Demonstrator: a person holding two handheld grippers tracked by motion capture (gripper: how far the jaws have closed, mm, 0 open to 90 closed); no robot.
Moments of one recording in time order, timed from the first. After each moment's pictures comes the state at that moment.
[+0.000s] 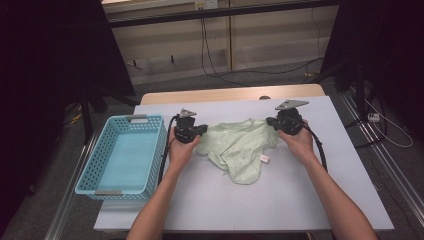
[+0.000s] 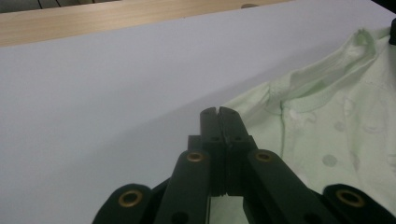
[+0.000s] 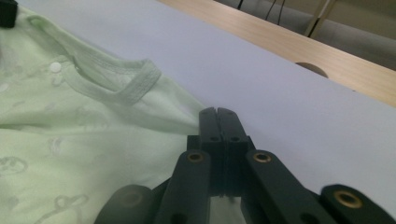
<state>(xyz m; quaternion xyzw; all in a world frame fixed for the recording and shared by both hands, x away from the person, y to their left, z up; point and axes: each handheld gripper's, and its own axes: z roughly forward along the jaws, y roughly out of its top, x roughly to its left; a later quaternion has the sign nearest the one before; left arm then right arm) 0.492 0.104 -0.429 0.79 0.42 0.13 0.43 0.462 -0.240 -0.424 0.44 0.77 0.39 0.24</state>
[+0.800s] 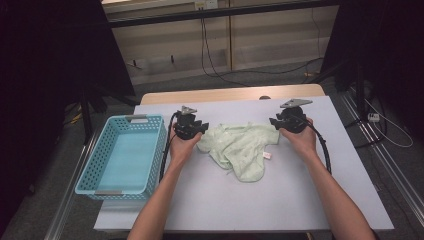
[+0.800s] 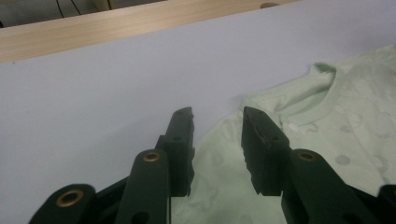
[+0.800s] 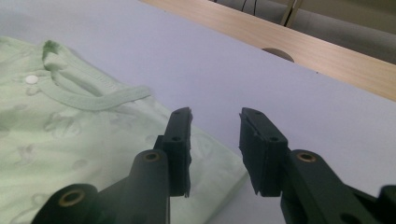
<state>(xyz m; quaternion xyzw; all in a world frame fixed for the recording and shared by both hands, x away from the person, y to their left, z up) 0.502 0.106 -0.430 0.79 0.42 0.17 0.42 0.471 -0.258 -0.435 0.47 0.75 0.37 0.26</state>
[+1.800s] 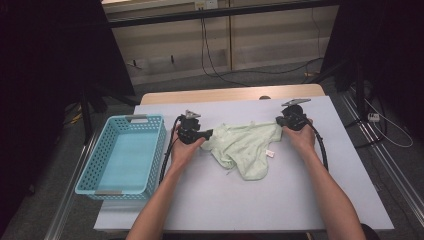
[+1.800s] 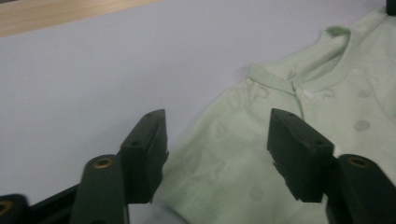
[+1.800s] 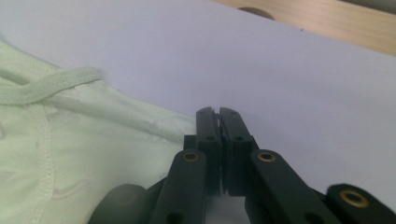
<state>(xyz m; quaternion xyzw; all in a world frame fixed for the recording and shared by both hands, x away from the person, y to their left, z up) 0.503 0.099 -0.448 0.80 0.41 0.15 0.40 0.501 -0.271 -0.462 0.52 0.75 0.33 0.24</state>
